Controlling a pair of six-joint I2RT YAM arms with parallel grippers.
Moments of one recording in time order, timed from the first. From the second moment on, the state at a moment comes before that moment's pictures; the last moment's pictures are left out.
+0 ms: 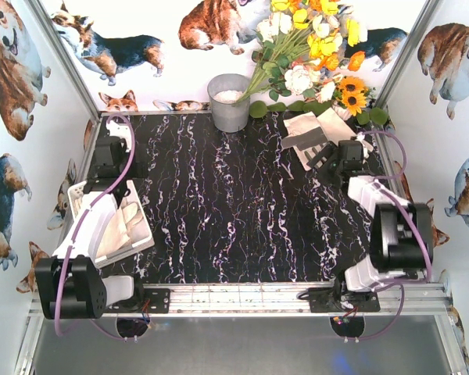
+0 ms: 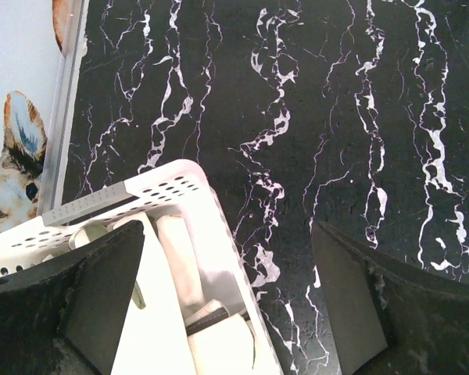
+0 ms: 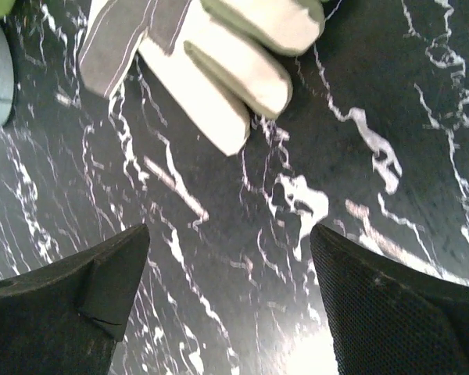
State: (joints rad) left arm 0.04 1.22 0.90 -0.21 -0.11 0.06; right arm 0.00 1.49 0.87 -0.08 -0.04 0.70
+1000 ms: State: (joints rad) left arm 0.04 1.29 0.91 -0.21 -0.19 0.10; right arm -0.09 1.88 0.94 0.31 -0.10 0.91
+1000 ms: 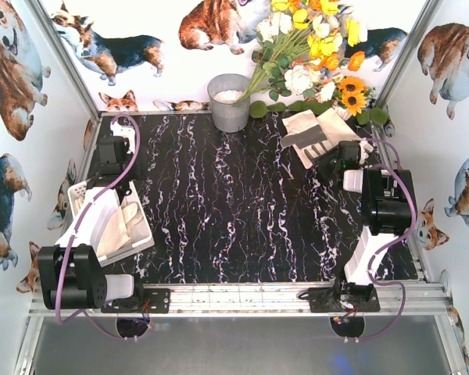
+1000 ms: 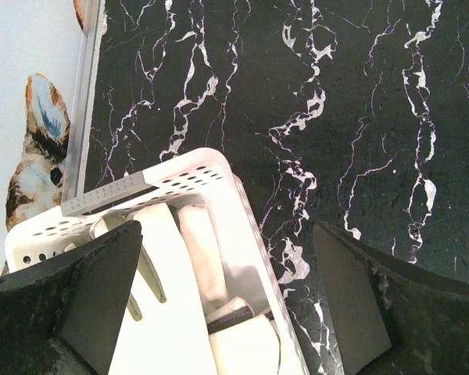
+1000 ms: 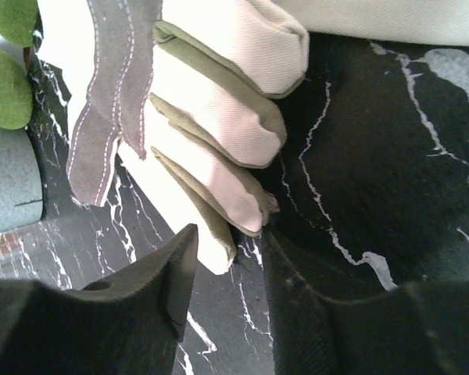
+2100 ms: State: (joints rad) left arm 0.04 1.29 0.92 -0.21 -0.10 0.08; right arm 0.27 1.42 0.80 -0.18 -0.38 0.56
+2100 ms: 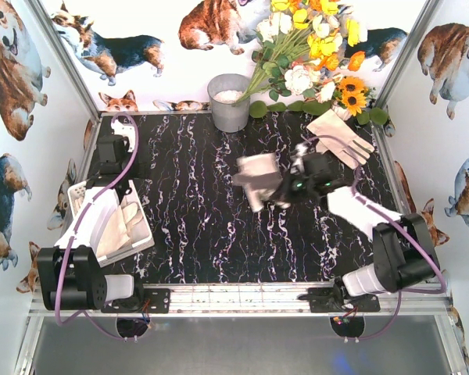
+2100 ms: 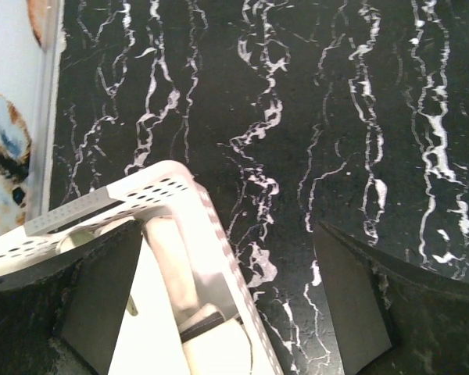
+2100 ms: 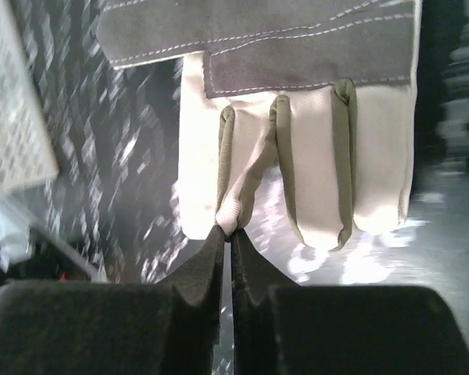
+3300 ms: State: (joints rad) left arm -0.56 1.52 0.87 -0.19 0.09 -0.31; right arm 0.48 1.42 0.90 -0.47 -0.36 0.31
